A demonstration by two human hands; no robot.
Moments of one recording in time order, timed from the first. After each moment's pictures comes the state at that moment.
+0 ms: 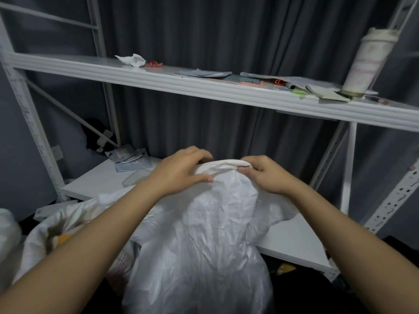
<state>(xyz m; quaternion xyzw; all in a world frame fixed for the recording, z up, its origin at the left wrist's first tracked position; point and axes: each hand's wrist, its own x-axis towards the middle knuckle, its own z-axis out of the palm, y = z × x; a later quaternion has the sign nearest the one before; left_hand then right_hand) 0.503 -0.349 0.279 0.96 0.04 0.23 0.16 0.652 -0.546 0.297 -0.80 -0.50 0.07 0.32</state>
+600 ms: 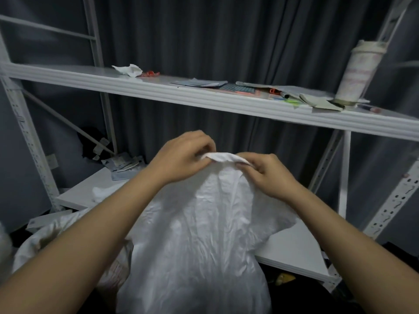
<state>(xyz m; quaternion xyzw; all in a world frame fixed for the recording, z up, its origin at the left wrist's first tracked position) 0.517 -0.354 0.322 0.93 -0.06 0.36 0.09 0.641 -0.554 0.316 -0.74 -0.56 -0.08 0.37</state>
